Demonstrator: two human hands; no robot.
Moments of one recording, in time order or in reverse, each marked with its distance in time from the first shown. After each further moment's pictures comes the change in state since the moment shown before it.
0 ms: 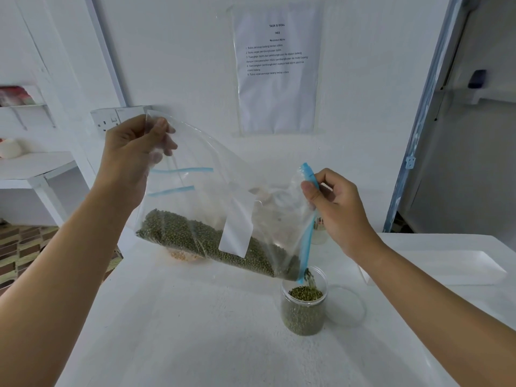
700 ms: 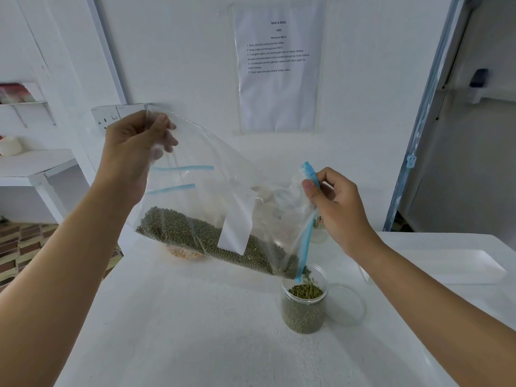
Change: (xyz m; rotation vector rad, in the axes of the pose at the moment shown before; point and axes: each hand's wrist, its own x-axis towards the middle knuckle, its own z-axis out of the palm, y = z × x) left_hand 0.001 0.003 0.001 0.008 0.007 0.008; right_hand 0.000 0.004 0.001 -0.022 0.018 0.003
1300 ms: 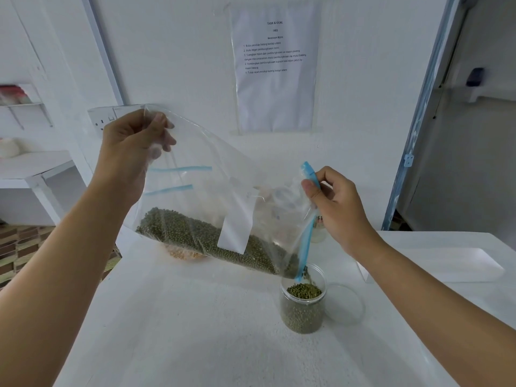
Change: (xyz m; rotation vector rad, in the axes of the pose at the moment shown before) left_hand 0.002 -0.001 0.001 -0.031 -0.029 0.002; right_hand 0.001 -0.002 -0.004 -0.042 -0.009 0.023
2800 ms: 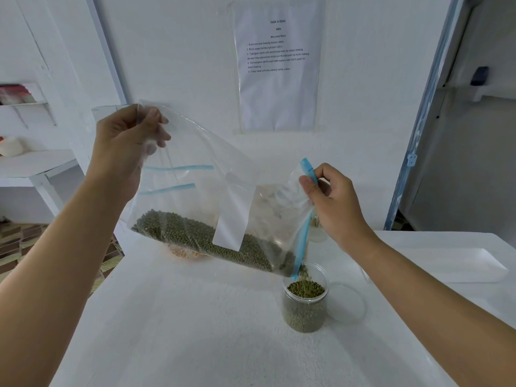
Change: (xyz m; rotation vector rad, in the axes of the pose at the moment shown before) left_hand 0.001 0.005 -0.008 0.008 0.010 0.018; right_hand 0.004 -0.003 0.010 -0.066 0.031 -0.036
